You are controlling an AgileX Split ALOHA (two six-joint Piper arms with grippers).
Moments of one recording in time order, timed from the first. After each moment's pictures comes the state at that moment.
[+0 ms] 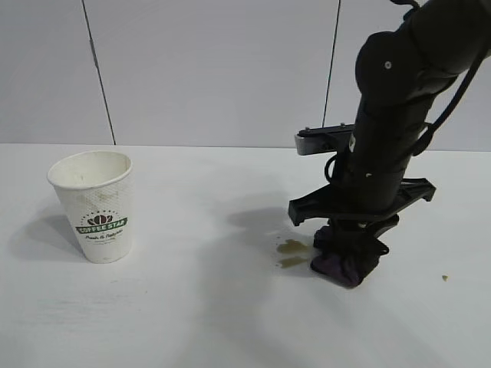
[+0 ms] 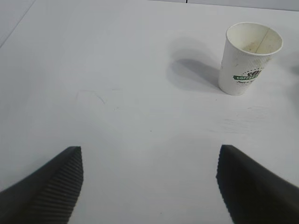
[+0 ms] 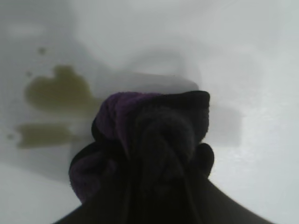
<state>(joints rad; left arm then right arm) -0.05 -0.02 -0.48 0.06 1.13 -0.05 0.37 2.01 -1.19 -0.10 0.63 0.18</state>
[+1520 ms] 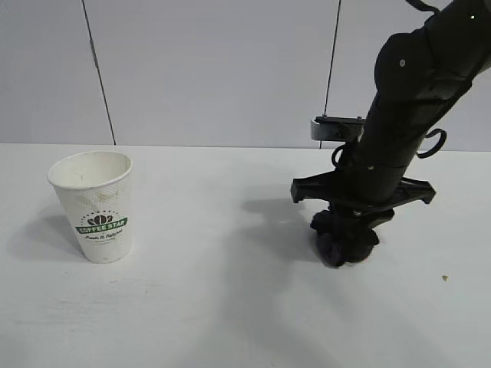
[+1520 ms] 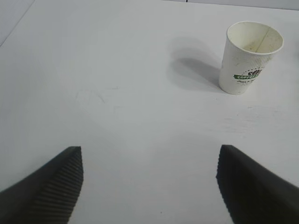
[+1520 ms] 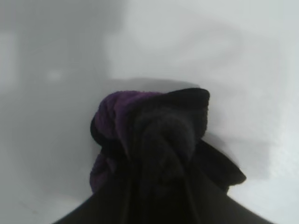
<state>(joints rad) -0.05 -0.02 -0.48 0.06 1.13 -0.05 0.30 2.02 -1.21 0.02 0.63 0.08</state>
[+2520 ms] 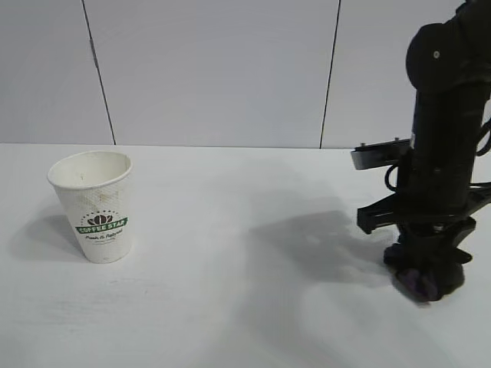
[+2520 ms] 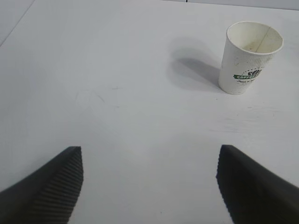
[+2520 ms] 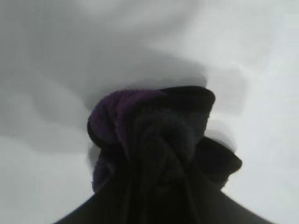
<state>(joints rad) -0.05 -0.02 -0.48 0.06 1.13 -0.05 0.19 2.00 -1.20 -0.15 0.89 0.06</state>
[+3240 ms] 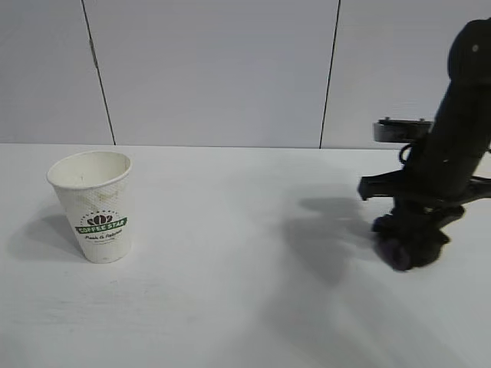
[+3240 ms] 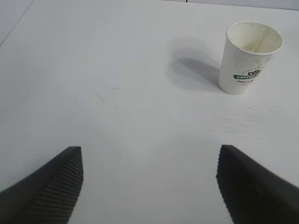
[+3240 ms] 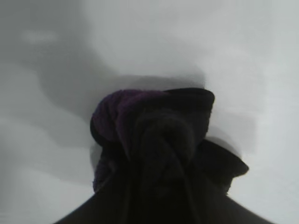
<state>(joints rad) -0.05 -0.02 -0.48 0.06 1.13 -0.05 0.21 2.01 -1.19 0.22 0.62 -0.13</state>
